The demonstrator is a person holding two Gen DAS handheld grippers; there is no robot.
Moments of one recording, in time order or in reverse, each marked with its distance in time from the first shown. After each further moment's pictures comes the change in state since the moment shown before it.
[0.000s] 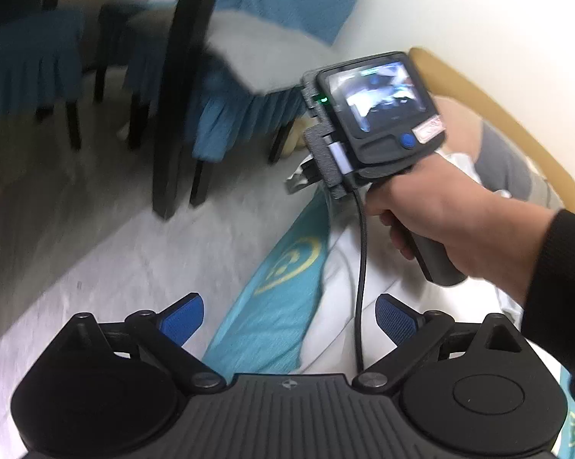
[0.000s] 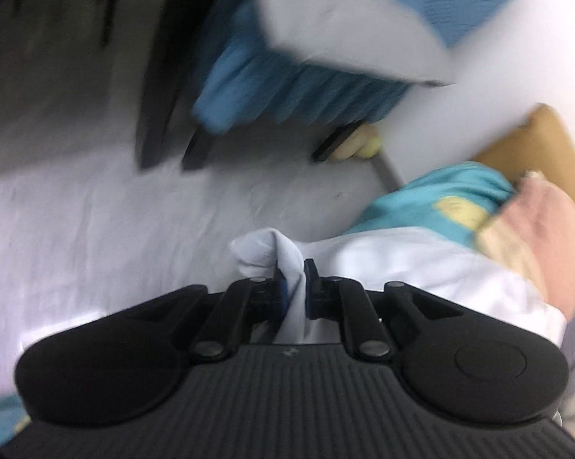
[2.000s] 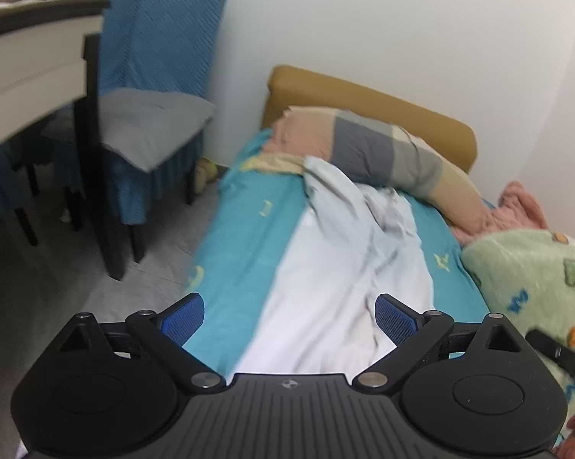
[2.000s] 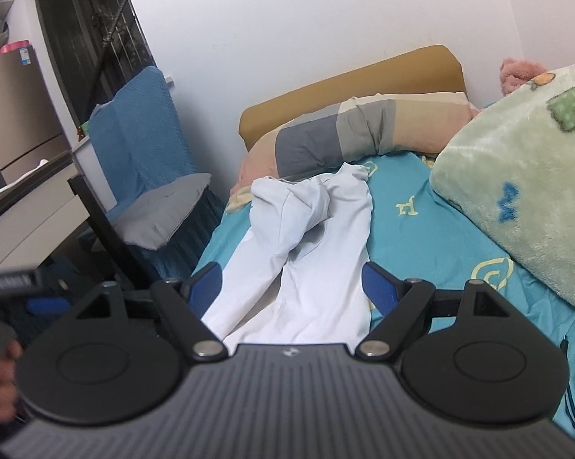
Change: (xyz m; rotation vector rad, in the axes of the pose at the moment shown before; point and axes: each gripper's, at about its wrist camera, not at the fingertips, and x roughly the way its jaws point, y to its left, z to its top) left arm -0.176 -0.101 0.006 0.296 -0.031 -0.135; right arm -0.423 -0.108 -0.372 1.152 -0.366 0.005
